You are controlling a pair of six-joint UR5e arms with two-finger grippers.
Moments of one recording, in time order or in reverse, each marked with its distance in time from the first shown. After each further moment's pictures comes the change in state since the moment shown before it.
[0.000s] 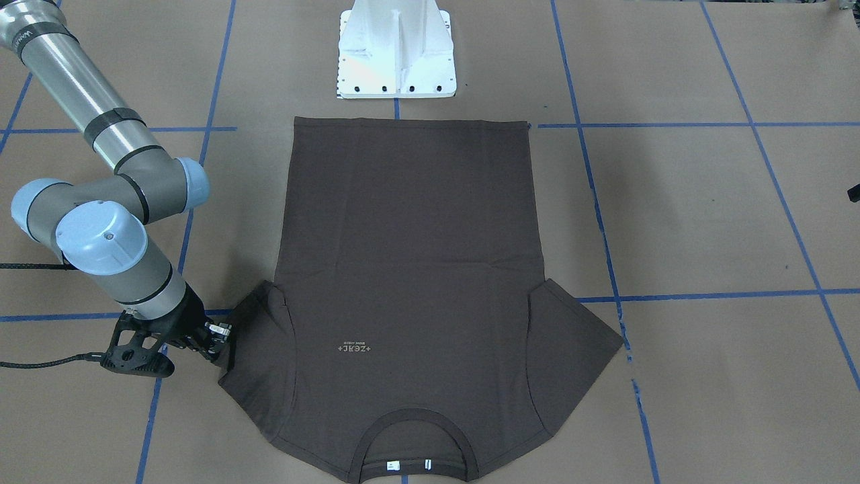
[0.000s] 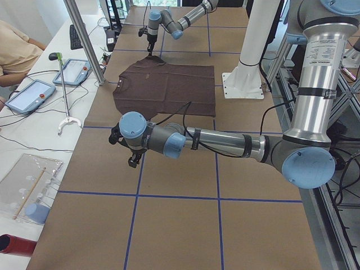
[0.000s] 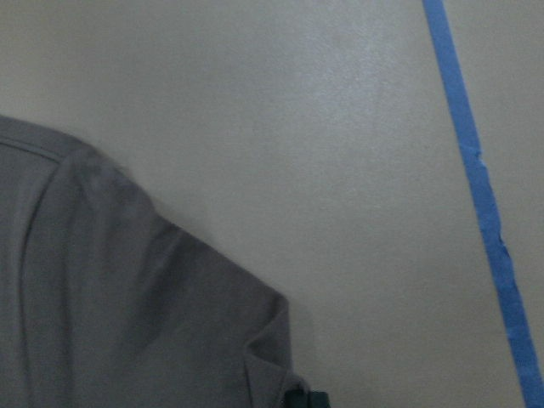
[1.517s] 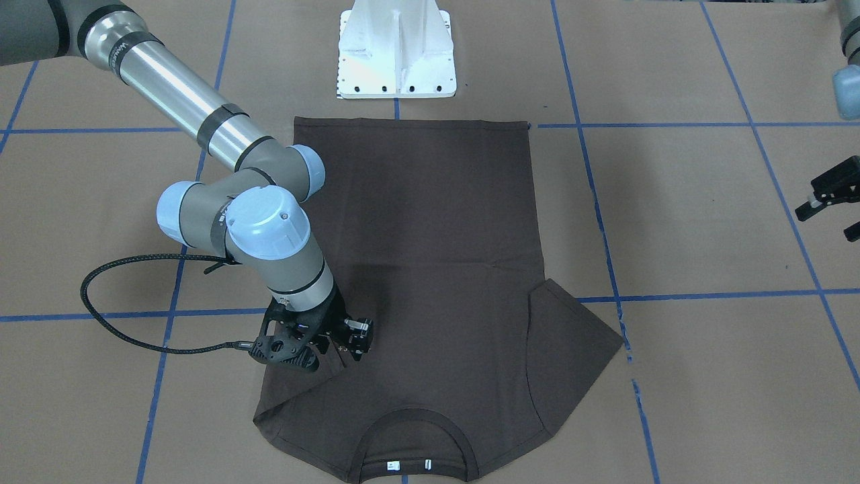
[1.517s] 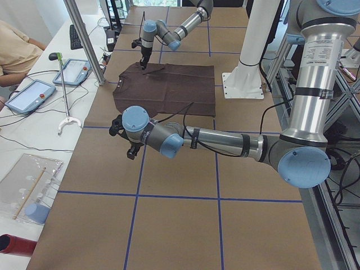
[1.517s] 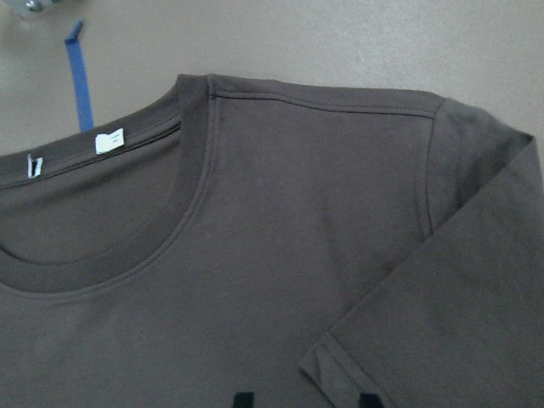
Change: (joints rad) left arm 0.172 -0.055 0.018 -0.332 0.081 -0.531; right arm -0.110 0.285 -0.143 -0.007 -0.075 0.269
